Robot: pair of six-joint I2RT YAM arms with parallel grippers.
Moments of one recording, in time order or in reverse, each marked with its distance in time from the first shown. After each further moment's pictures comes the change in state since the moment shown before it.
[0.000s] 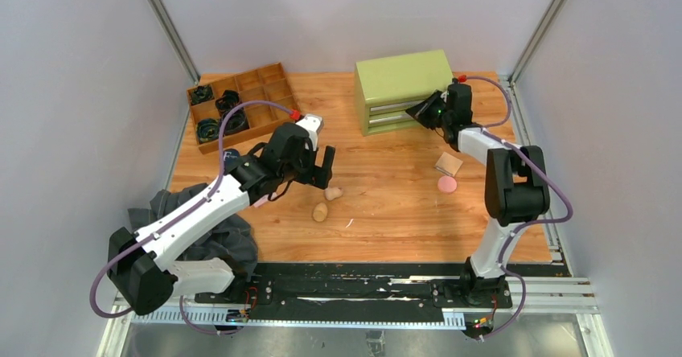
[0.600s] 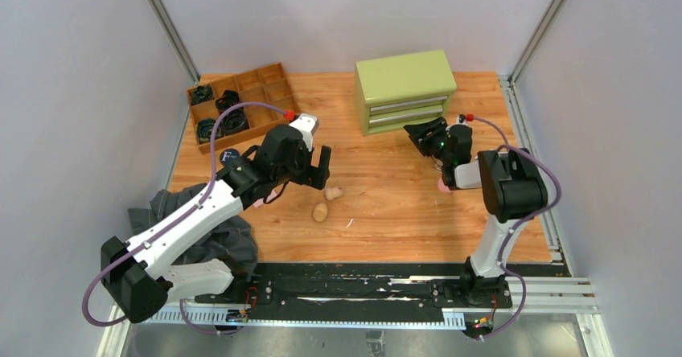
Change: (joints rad) left arm 0.000 -0.055 -0.011 -0.002 -0.005 -0.001; right arm -0.006 -0.040 -0.468 0.583 0.029 0.256
